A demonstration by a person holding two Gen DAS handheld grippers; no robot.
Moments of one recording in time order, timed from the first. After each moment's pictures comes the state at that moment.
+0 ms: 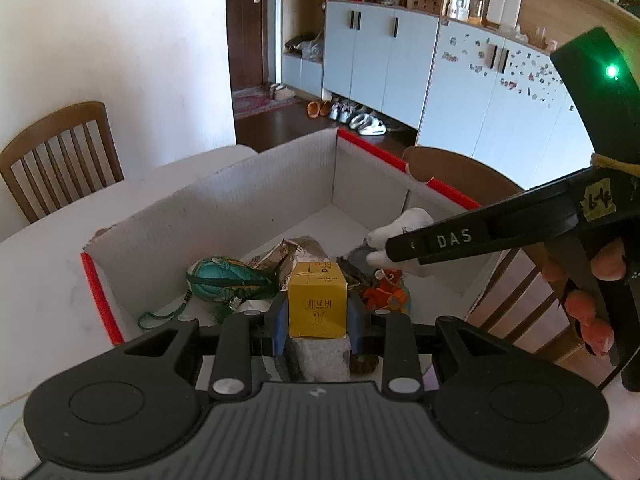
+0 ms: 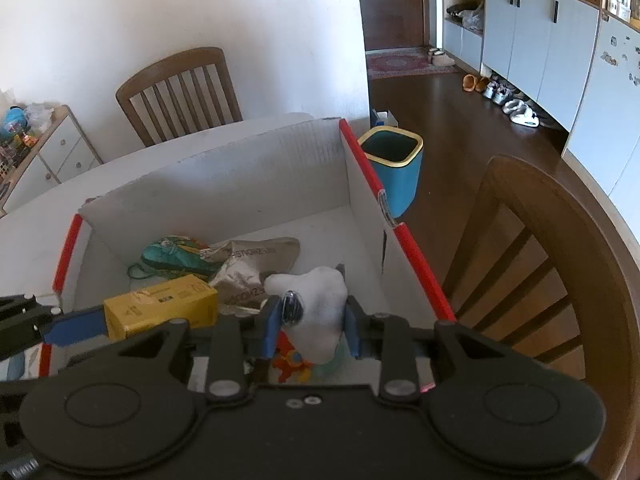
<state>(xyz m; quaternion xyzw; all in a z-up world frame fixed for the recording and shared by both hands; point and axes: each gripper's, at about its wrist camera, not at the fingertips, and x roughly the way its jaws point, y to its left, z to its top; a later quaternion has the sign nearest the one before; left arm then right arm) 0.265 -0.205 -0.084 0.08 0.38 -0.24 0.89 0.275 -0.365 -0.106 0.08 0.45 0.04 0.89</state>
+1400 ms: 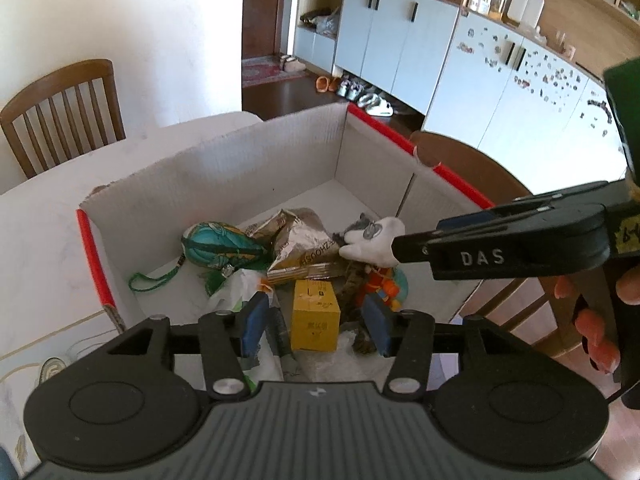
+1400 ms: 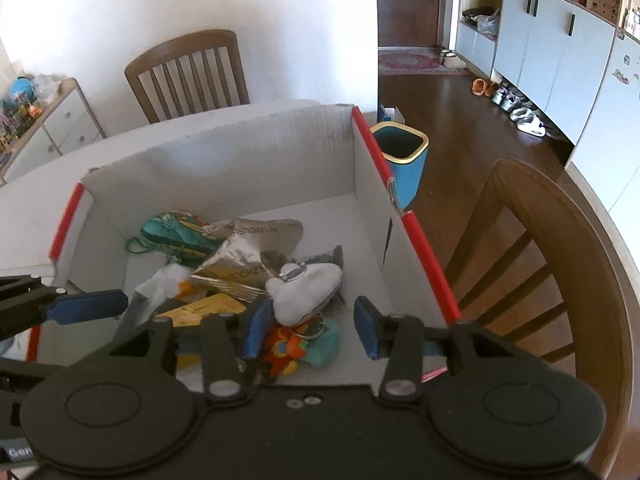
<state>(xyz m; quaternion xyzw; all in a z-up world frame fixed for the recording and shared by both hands) 0.267 -0.201 -0.079 0.04 0.42 -0.22 0.88 0.265 -0.366 -0.099 0.05 0.46 0.06 0.89</state>
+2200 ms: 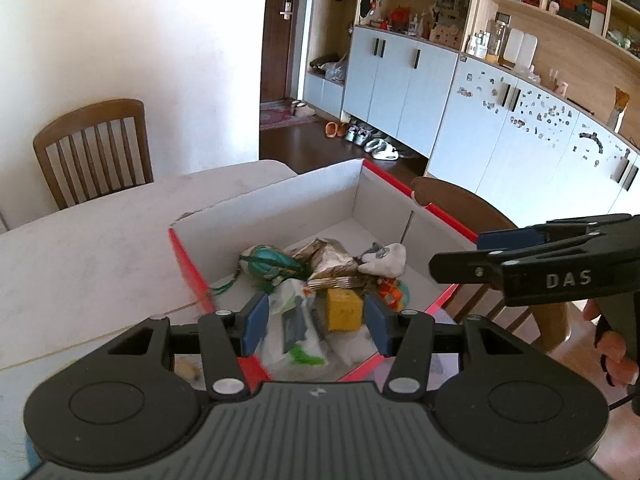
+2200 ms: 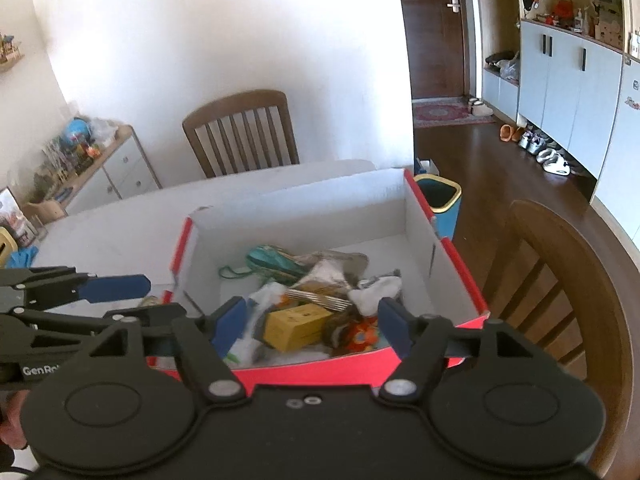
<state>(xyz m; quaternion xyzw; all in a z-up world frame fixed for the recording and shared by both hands) 0.210 -0.138 -0.024 0.03 0.36 -0.22 0.91 0.184 -0.340 -0.035 0.08 0.37 0.10 0.92</state>
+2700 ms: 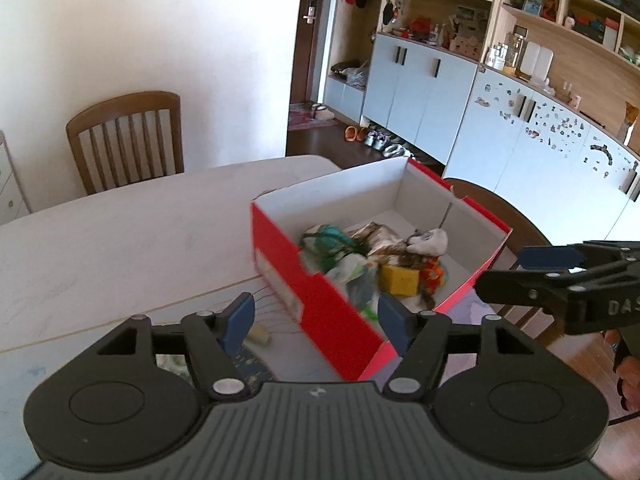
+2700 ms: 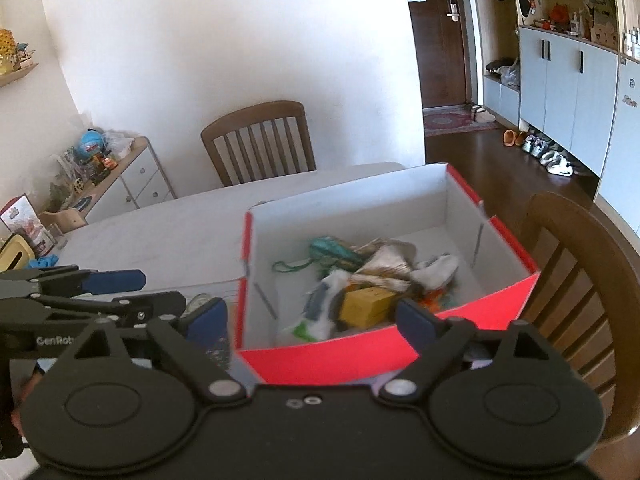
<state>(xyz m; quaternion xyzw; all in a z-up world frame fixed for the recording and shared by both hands) 0.186 -0.057 -0.021 0.02 0.36 -0.19 0.91 0.140 -0.272 -0.030 0.09 0.35 0.10 0.93</state>
